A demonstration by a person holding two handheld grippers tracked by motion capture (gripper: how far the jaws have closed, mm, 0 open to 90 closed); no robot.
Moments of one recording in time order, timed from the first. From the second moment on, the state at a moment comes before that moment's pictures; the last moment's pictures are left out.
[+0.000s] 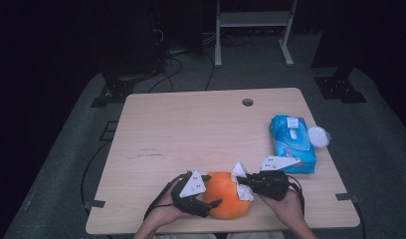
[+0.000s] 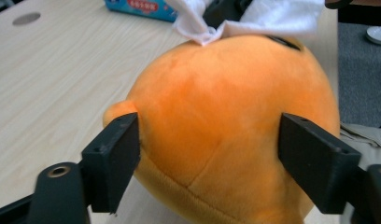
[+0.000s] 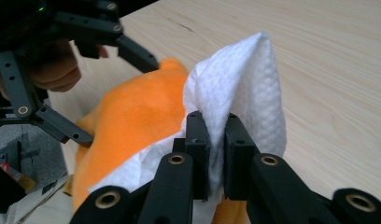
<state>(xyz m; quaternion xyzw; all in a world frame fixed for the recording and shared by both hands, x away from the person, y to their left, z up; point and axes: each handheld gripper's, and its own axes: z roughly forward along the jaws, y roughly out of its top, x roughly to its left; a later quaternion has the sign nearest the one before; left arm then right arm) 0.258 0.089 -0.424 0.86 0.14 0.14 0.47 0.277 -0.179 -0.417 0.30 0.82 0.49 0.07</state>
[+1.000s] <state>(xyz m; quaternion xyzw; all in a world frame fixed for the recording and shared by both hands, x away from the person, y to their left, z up) 0.264 0.089 -0.430 0.86 0.16 0.11 0.48 0.265 -0.202 -0.431 0.33 0.81 0.47 0.08</state>
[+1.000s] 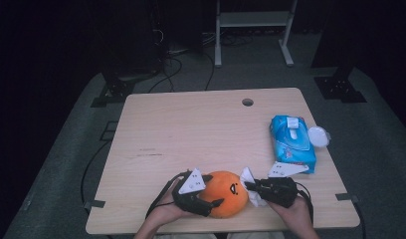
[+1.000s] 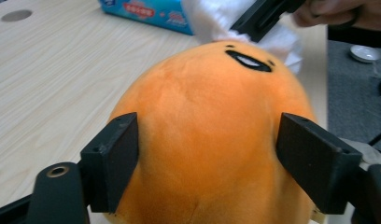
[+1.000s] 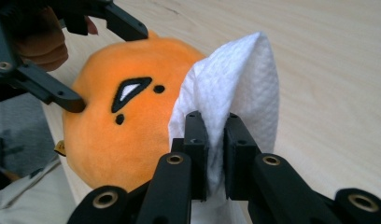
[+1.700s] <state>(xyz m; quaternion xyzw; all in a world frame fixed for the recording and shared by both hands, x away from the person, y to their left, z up) 0.274 0.060 -0.429 0.88 0.13 0.11 0.45 0.271 -0.202 -0.434 0.33 0.81 0.48 0.07</state>
